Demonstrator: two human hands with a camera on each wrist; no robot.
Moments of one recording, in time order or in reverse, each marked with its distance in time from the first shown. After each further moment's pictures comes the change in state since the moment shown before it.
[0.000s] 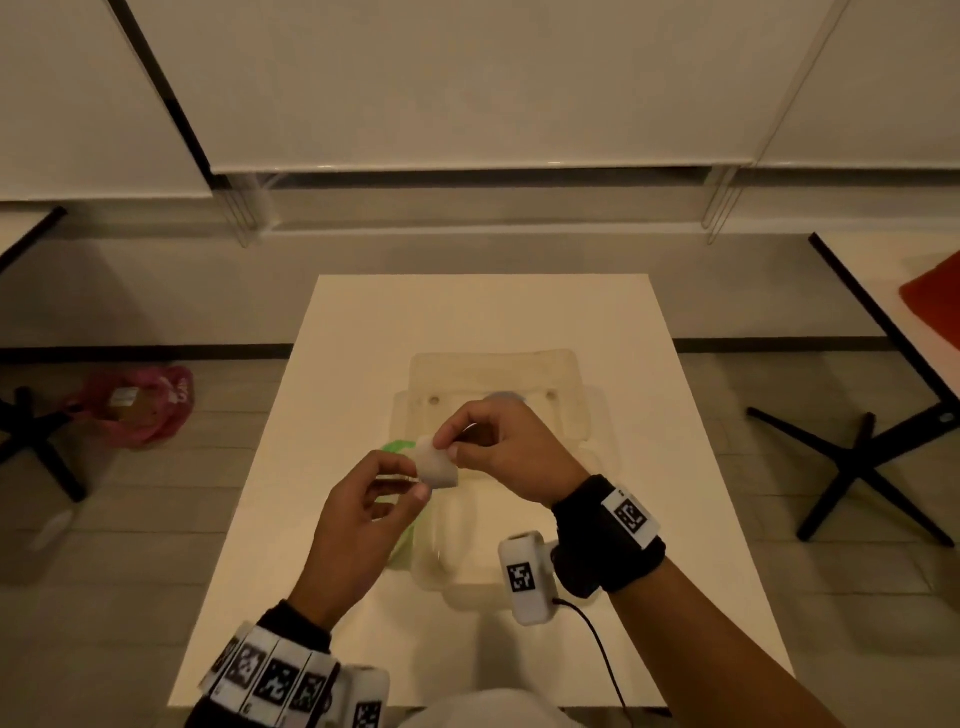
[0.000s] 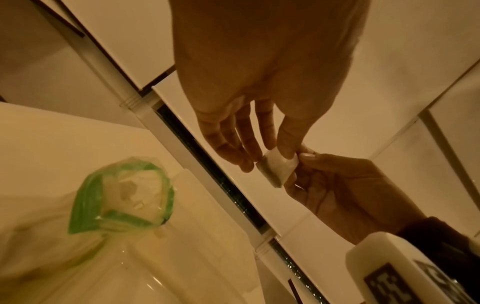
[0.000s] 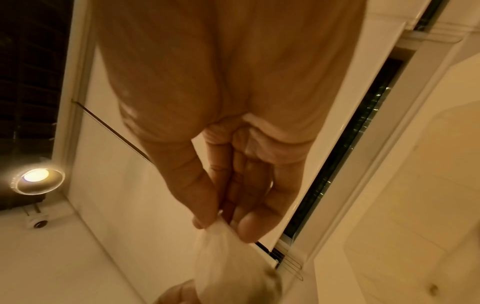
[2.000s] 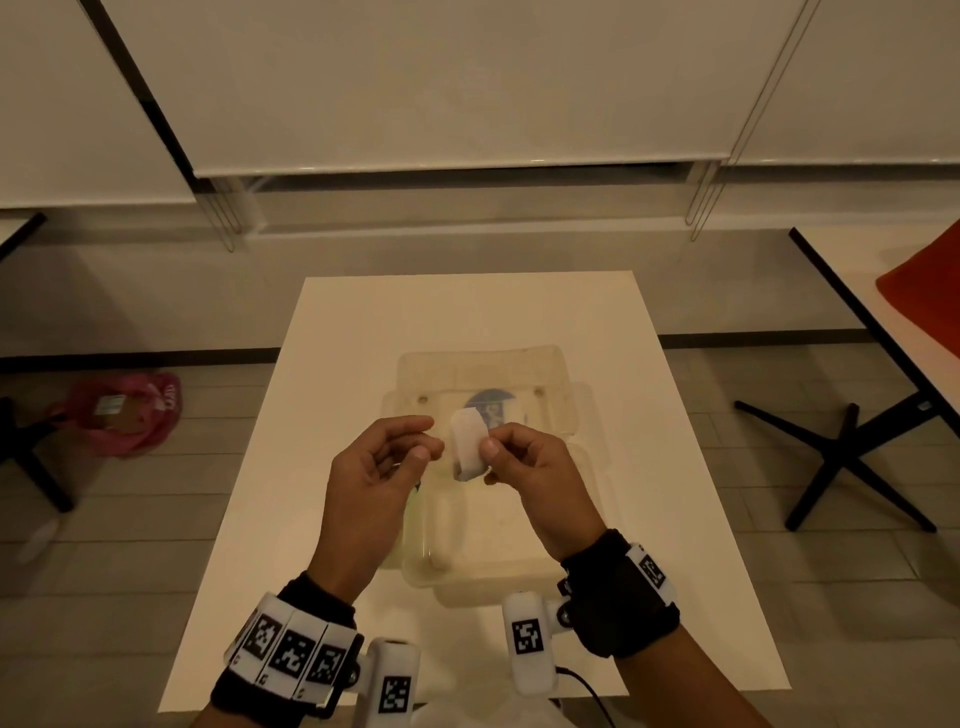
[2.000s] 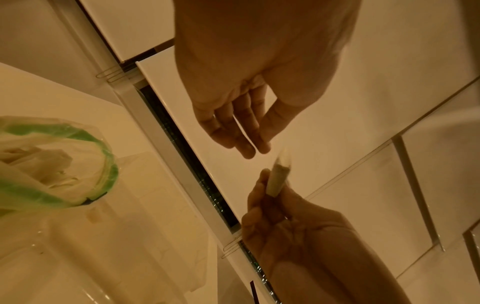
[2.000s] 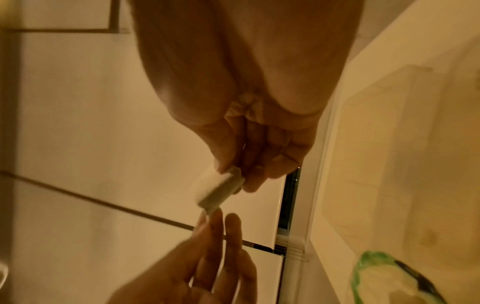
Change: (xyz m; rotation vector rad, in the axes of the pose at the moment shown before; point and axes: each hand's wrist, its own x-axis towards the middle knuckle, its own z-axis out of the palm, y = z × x) left_hand 0.008 0.036 0.028 -0.197 0.065 0.037; right_hand -0.050 0.020 0.003 0.346 0.306 0.054
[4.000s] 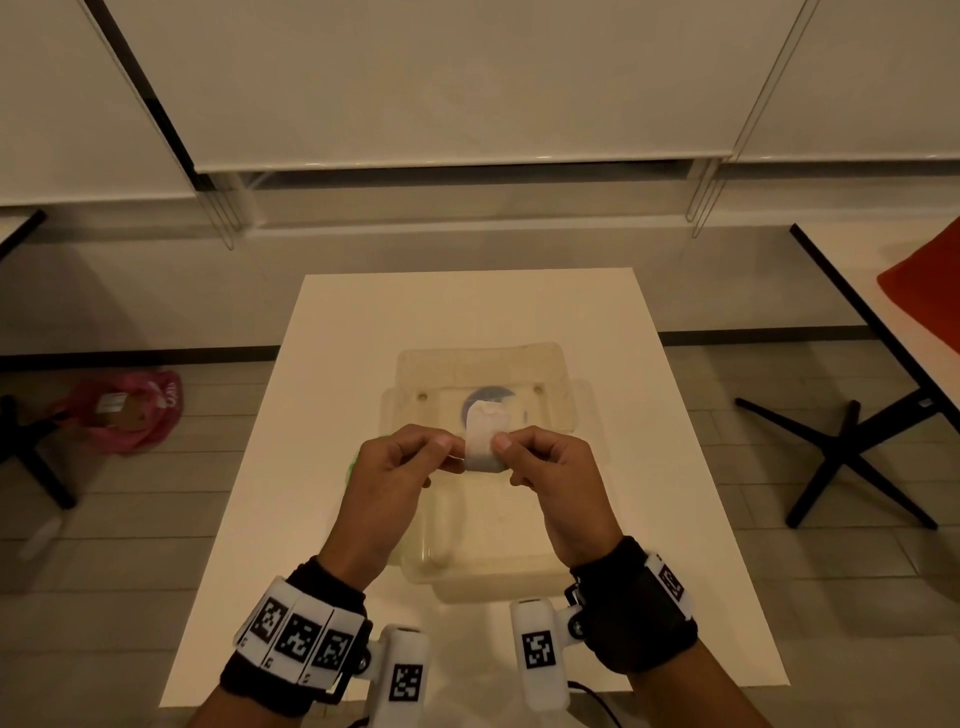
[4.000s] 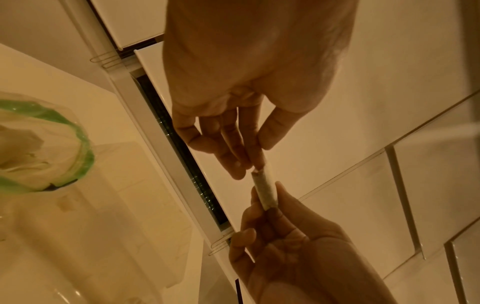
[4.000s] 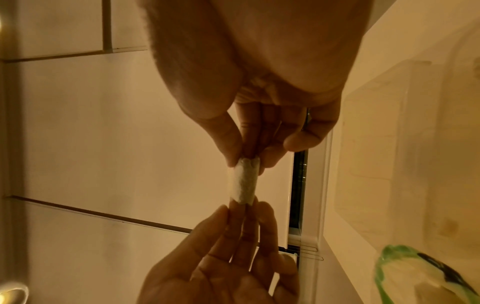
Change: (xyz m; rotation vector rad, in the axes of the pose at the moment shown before) left_hand 0.005 0.007 0.012 0.087 -0.106 -0.108; right_hand -0.014 -0.011 -0.005 -0.005 0.190 0.033
